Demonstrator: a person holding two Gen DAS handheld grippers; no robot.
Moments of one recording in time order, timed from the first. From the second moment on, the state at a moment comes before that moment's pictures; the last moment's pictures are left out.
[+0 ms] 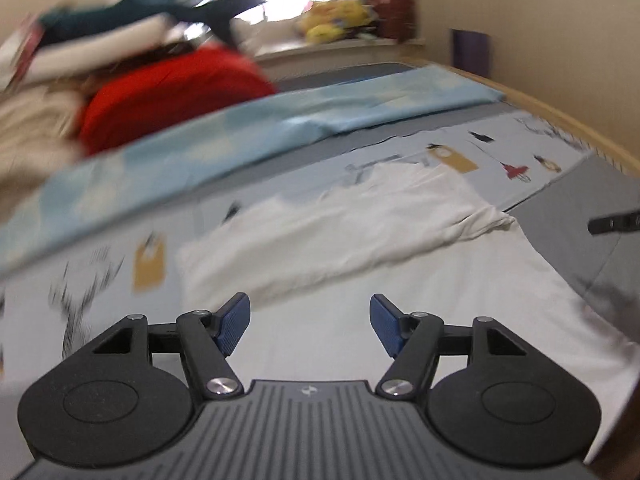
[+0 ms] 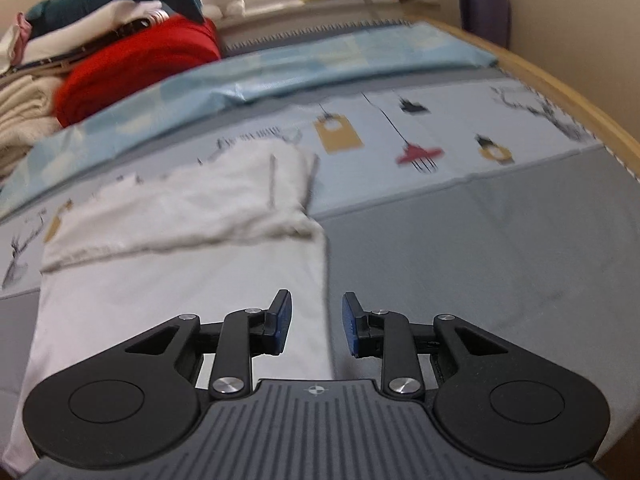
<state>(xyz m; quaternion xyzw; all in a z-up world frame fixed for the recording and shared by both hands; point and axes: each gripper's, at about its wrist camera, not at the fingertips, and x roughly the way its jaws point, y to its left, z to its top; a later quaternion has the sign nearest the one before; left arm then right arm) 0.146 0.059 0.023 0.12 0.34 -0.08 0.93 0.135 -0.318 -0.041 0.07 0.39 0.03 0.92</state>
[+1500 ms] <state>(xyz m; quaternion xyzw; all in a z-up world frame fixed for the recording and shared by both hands) 0.215 0.426 -0.070 -0.10 0.37 0.47 0.79 0.201 -0.164 -0.054 -0.01 0.45 0.12 0.89</state>
